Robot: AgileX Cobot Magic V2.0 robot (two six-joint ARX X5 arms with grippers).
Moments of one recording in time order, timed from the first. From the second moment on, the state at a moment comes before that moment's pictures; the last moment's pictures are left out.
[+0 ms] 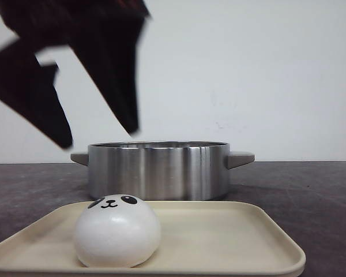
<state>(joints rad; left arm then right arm) -0.93 1.34 1.00 -0.77 -0.01 -0.43 0.88 1.02 1.59 -0.73 0.16 0.19</state>
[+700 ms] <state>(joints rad) -0.94 1.60 1.00 -0.66 0.05 -0.43 0.88 0.97 1.59 -0.85 0.24 0.19</state>
